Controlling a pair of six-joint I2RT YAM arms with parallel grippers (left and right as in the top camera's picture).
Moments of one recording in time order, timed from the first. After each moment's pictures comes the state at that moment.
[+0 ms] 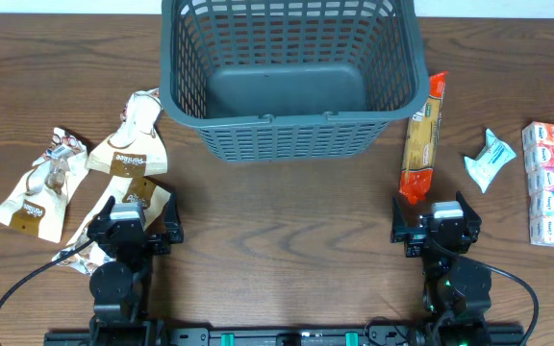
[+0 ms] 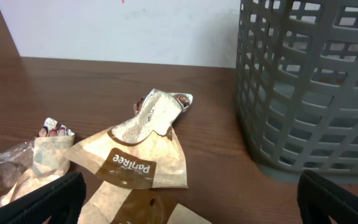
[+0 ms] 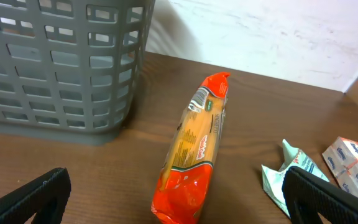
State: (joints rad) left arm -0.02 0.08 0.02 -0.11 -0.05 -0.05; right arm 0.12 0.07 0.06 -0.18 0.11 -0.15
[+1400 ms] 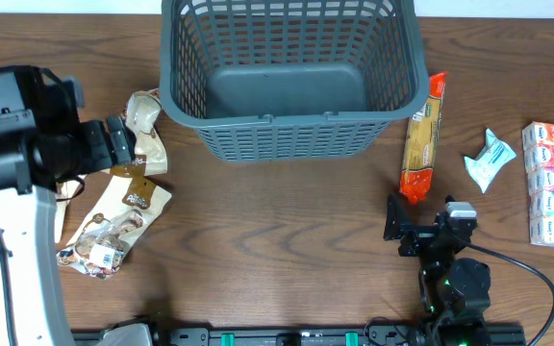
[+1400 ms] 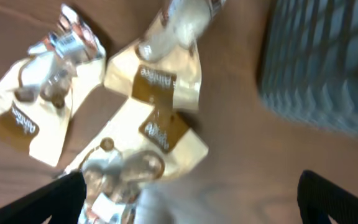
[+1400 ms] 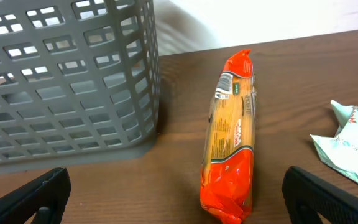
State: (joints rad) left arm 0.21 1.35 1.50 -1.29 0.12 -0.03; right arm 0.12 0.08 0.06 -0.18 0.06 0.19
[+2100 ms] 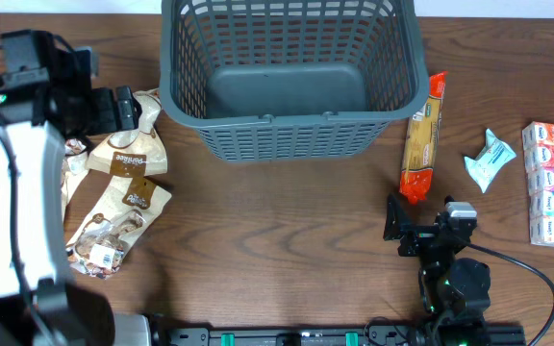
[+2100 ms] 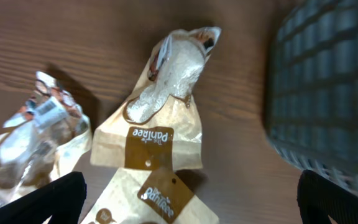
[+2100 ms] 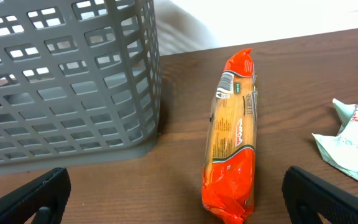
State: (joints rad) left arm 0.21 1.61 1.54 -1.04 0.16 0.04; right arm 0.12 0.08 0.06 -0.18 0.06 0.20
